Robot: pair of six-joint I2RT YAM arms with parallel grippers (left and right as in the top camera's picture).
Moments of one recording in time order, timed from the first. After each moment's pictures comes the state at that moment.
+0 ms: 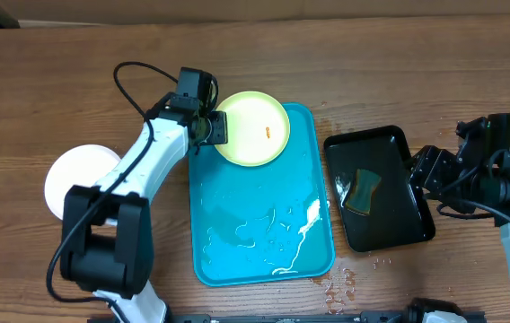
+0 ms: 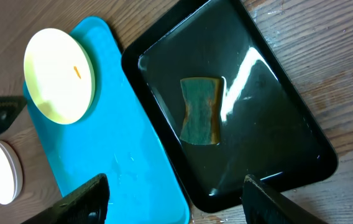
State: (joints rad) left arm -0.23 1.86 1.28 -0.54 0.00 -0.27; right arm -0.14 1.14 1.20 -1.22 -0.33 0.36
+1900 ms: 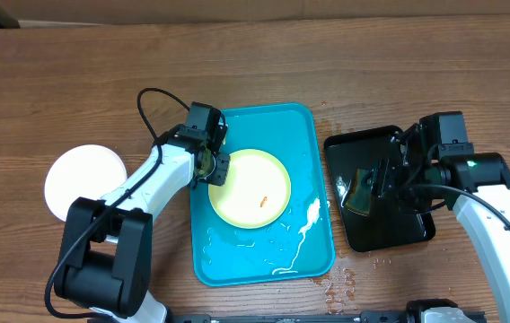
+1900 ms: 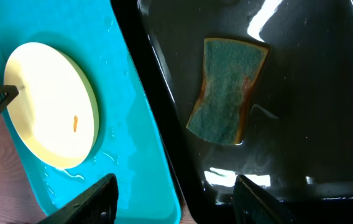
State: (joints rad) left arm -0.28 1.76 1.05 -0.59 0.01 -0.03; right arm 0.07 1.29 1.02 -1.04 -0.33 0.33
